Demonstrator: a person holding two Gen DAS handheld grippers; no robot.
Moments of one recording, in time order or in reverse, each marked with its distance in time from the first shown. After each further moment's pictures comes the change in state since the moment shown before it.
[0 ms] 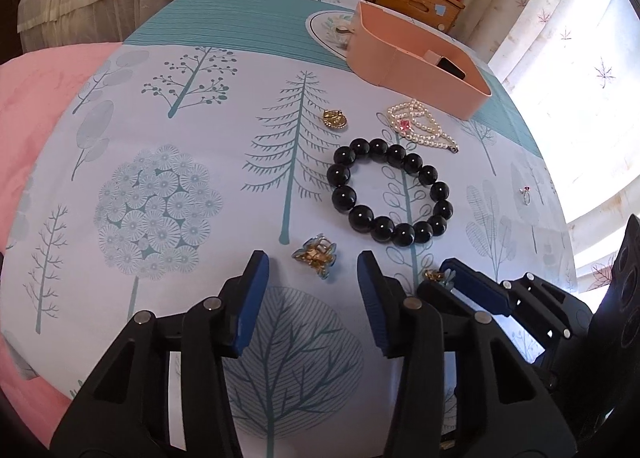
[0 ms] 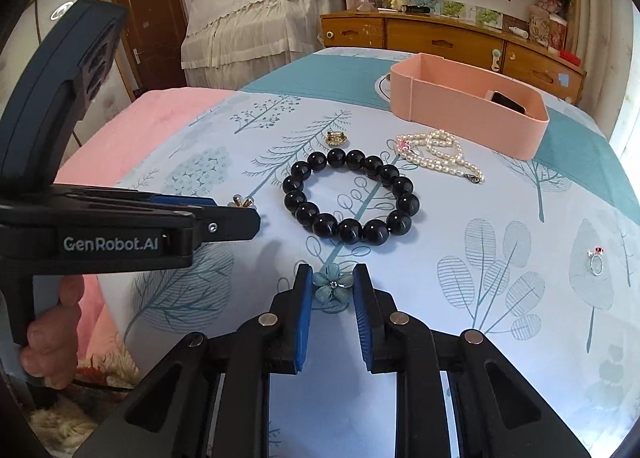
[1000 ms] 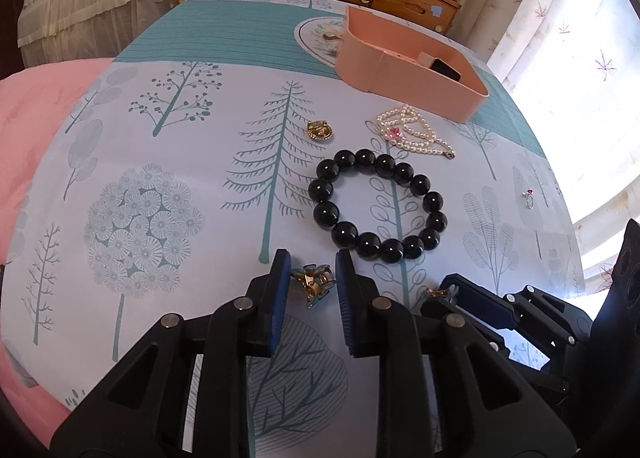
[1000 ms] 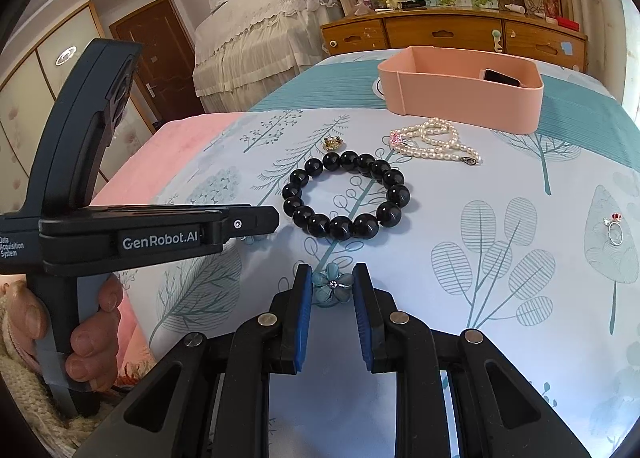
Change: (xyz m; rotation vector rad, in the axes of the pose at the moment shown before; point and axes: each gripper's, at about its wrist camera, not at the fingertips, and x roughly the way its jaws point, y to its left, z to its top) left arm 0.005 -0.013 0.002 0.041 -0.041 0.027; right arm -0.007 -0.026 -0.009 0.114 -0.036 0.131
